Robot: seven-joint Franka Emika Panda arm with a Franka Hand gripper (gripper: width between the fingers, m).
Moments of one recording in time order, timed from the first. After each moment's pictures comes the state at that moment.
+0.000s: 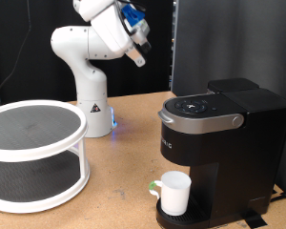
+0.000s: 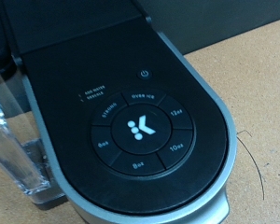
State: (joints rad) arm -0.28 -0.43 0.11 -2.37 0.73 2.00 -0.78
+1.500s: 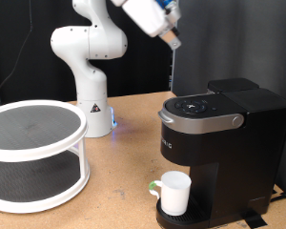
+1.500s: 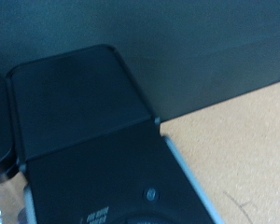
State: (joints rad) arm -0.23 -0.40 0.17 -2.29 0.86 2.04 -0.77
